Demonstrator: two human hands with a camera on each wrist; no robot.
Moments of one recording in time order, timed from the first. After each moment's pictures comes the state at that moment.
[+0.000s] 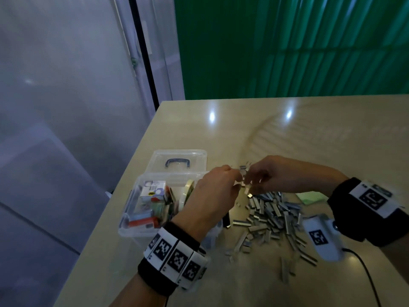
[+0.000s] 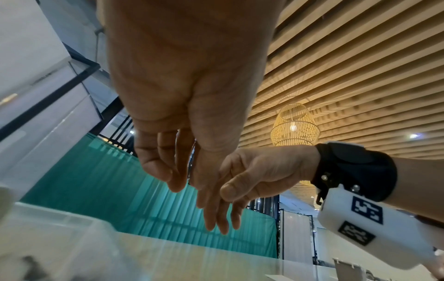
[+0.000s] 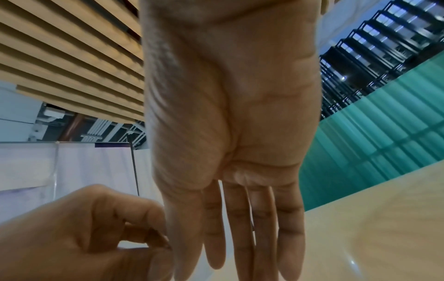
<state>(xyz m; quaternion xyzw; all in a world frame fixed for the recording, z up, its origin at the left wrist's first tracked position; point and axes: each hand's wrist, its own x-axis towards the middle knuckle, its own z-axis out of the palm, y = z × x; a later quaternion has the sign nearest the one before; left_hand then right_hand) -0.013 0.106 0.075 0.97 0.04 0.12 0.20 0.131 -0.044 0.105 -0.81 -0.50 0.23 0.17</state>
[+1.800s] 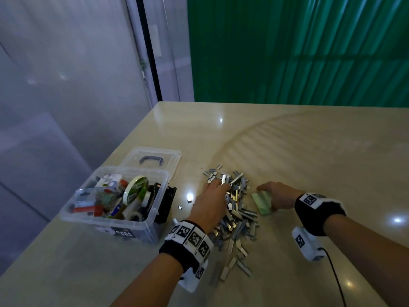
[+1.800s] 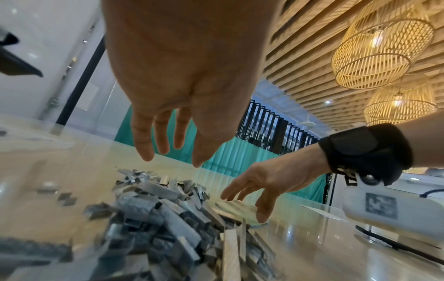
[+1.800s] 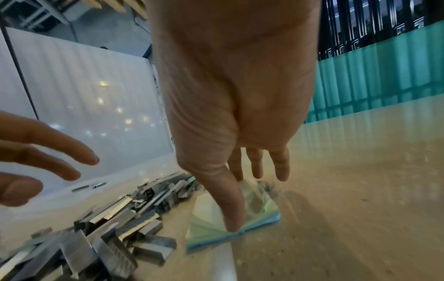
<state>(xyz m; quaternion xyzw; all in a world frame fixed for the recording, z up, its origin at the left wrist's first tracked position) 0.102 -0.001 -0.029 0.96 0.17 0.08 0.19 0.298 -0.153 -0.033 -0.89 -0.38 0.25 -0.01</state>
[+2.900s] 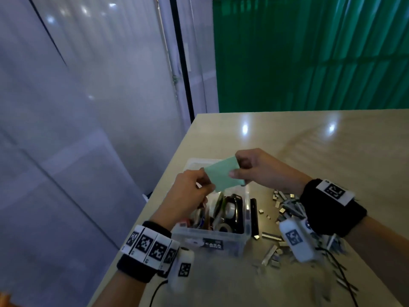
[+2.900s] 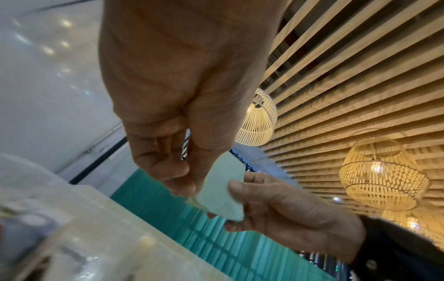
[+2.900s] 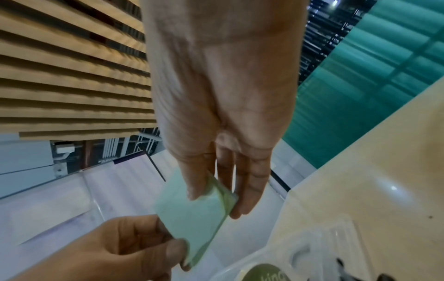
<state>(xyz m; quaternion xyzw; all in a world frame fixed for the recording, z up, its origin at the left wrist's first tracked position) -0.079 0.187 0.089 0.90 0.21 0.18 0.34 0.100 0.044 0.106 -0.71 -0.50 0.24 0.43</state>
